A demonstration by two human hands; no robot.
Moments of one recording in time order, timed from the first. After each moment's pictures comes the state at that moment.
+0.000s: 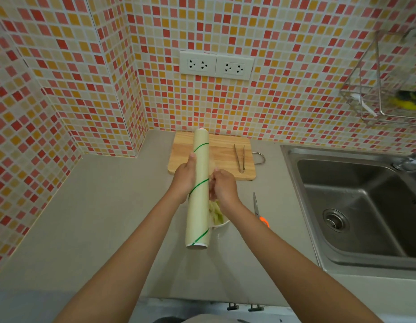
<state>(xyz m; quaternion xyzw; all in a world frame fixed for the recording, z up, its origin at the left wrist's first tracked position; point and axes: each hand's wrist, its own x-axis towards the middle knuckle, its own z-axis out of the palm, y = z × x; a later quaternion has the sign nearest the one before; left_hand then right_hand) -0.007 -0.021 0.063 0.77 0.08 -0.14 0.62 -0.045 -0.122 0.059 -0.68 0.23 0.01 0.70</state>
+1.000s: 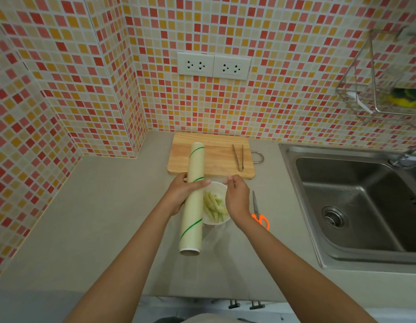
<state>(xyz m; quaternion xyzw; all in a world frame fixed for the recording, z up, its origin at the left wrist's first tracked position) -0.020 0.003 0.027 0.69 0.05 -0.23 0.68 -0.059 -0.152 0.014 -0.80 0.20 -0.16 0.54</state>
